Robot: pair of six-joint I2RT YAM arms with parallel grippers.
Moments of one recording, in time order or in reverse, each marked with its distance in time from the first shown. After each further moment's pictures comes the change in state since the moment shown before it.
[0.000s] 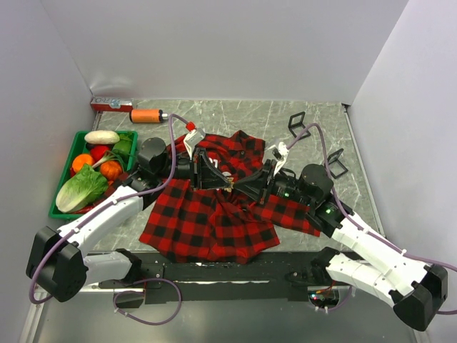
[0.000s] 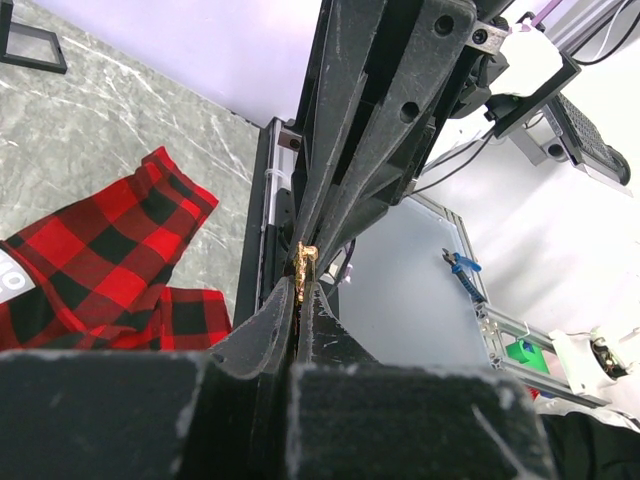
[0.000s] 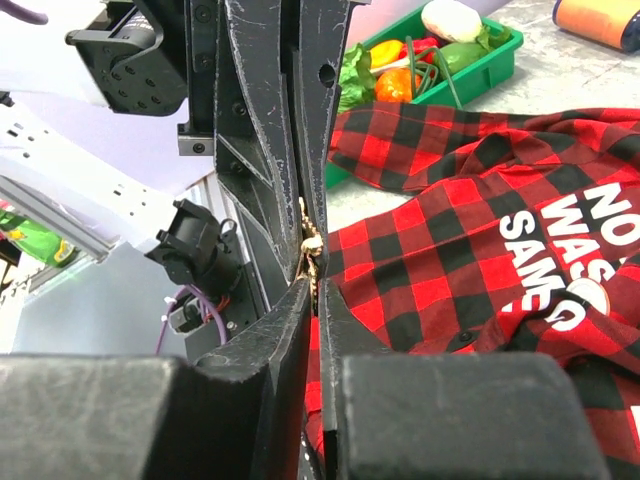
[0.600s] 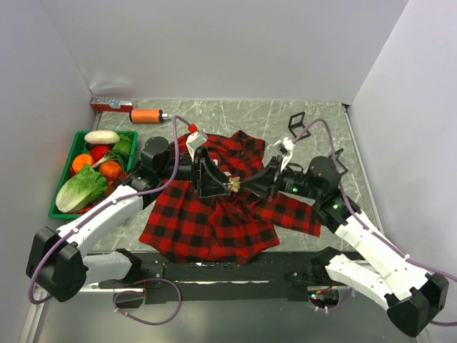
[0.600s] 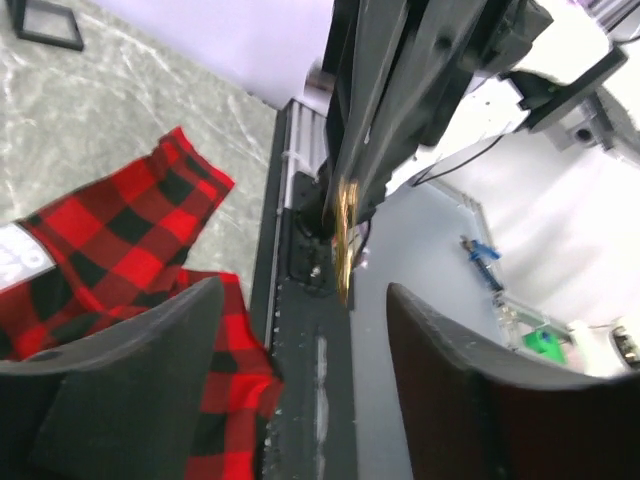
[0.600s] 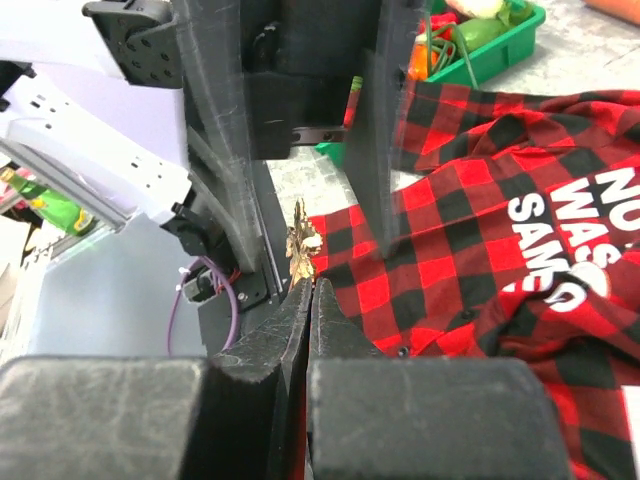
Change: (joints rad) left arm -0.010 0.000 0.014 -0.108 -0.010 0.101; right arm -0.111 -0.009 0.050 -0.103 -0.165 -0.023
